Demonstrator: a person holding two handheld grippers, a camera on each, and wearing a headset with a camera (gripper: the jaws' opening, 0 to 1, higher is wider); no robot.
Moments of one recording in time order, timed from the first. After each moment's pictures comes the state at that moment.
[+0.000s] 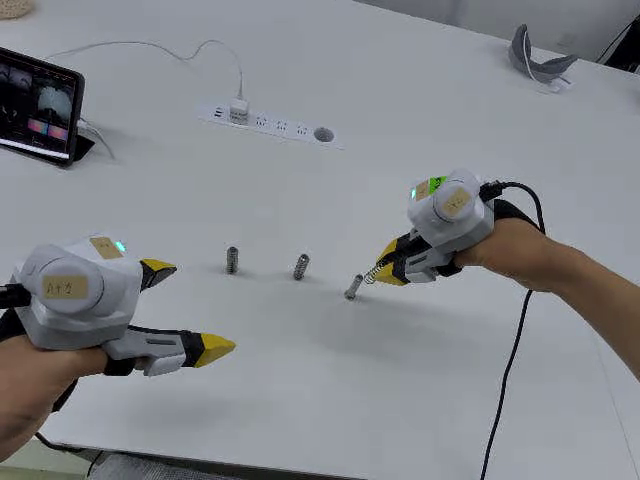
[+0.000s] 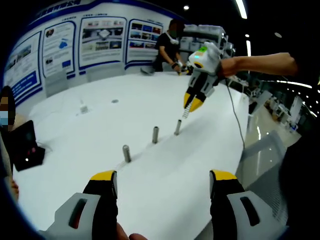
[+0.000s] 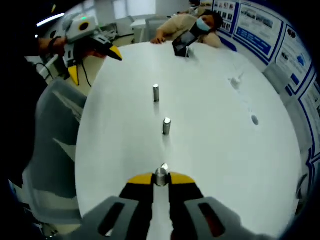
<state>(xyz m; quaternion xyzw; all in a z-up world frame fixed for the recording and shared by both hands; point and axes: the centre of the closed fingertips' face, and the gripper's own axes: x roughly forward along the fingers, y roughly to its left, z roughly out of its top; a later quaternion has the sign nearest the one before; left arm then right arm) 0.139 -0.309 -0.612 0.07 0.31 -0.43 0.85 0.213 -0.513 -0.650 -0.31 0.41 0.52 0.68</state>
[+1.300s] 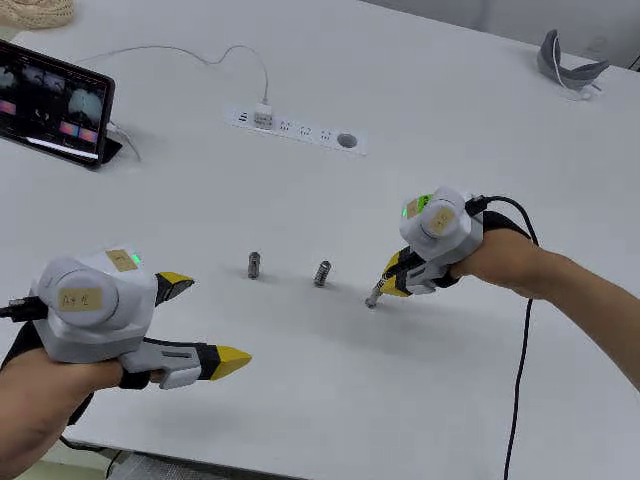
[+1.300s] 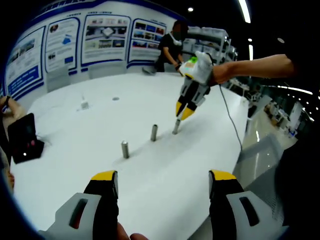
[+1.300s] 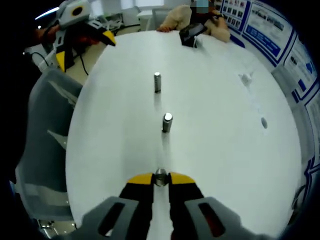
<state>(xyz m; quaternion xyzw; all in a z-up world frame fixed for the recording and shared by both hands) 0.133 -0.305 -0.614 0.05 0.31 -0.42 0.85 0.223 -0.500 -0.683 -0.35 0.42 0.52 0.65</state>
